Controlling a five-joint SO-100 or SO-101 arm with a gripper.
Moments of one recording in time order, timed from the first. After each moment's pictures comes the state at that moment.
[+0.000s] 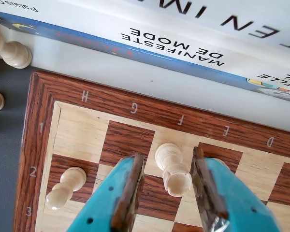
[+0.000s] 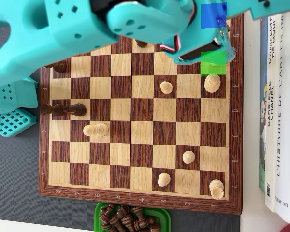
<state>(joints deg) -13.5 53.2 45.7 67.5 89.9</state>
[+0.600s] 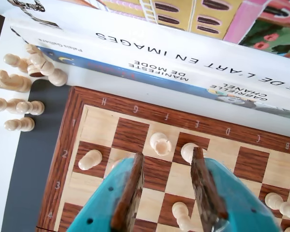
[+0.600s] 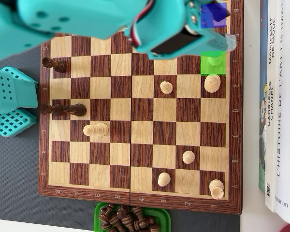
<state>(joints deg) -13.1 74.0 60.5 64.0 89.7</state>
